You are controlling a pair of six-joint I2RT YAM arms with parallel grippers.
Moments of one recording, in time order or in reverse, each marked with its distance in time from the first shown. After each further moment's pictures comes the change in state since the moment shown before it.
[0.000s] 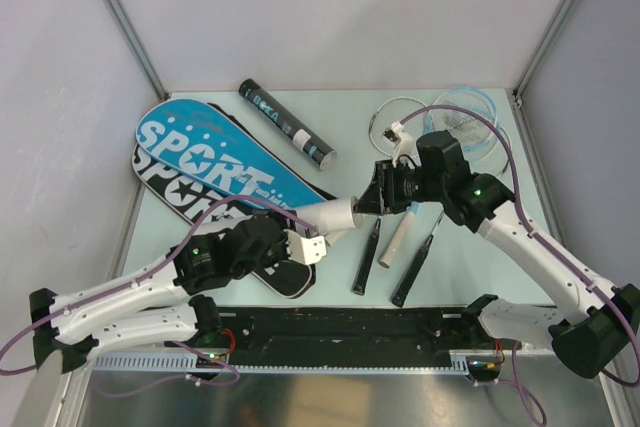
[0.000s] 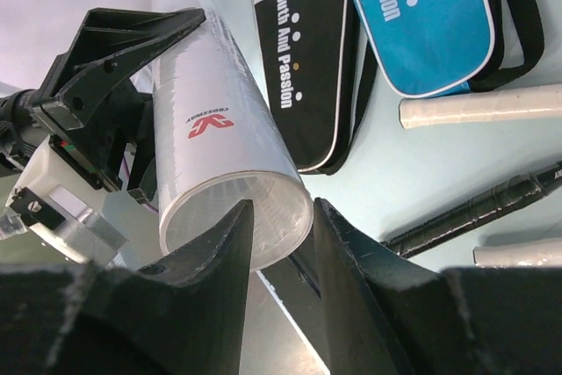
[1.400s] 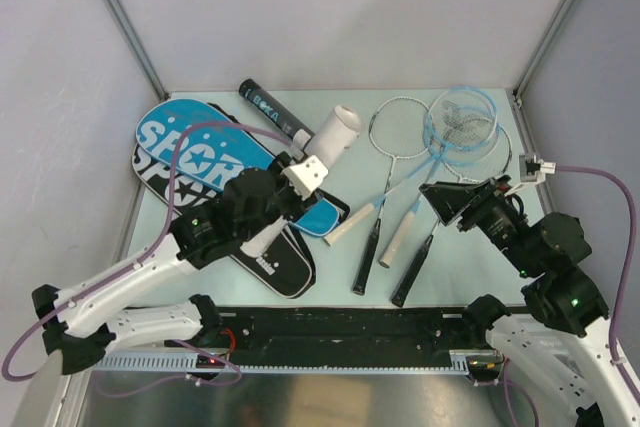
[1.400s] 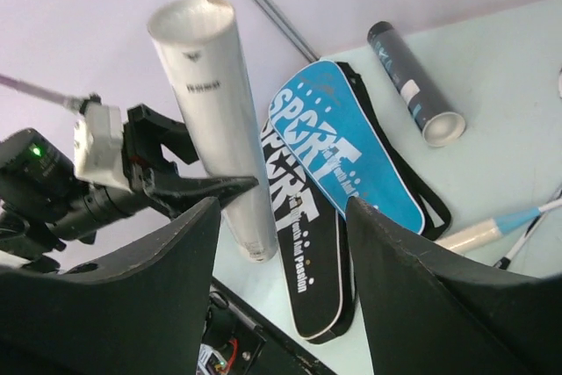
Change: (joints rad) left arm 0.122 0.148 0.266 0.179 0.050 -0.393; right arm -0.068 -0.676 -0.219 0.208 0.447 0.210
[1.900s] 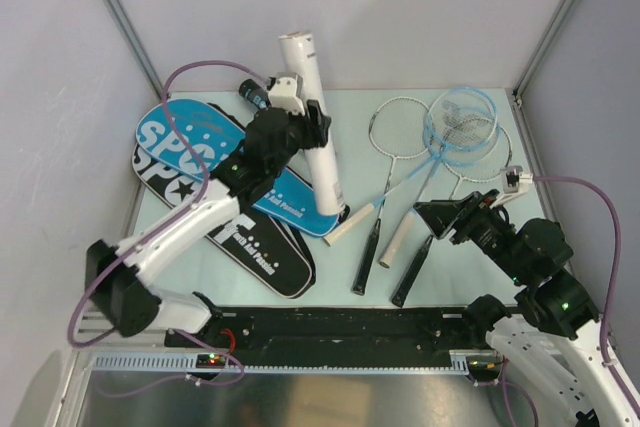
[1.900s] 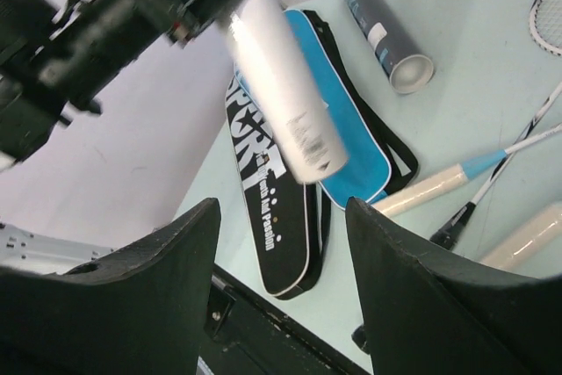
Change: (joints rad) left arm 0.275 0.332 0.162 0.371 0.043 -0.561; right arm -0.001 -0.072 -0.121 -0.071 -0.003 -0.024
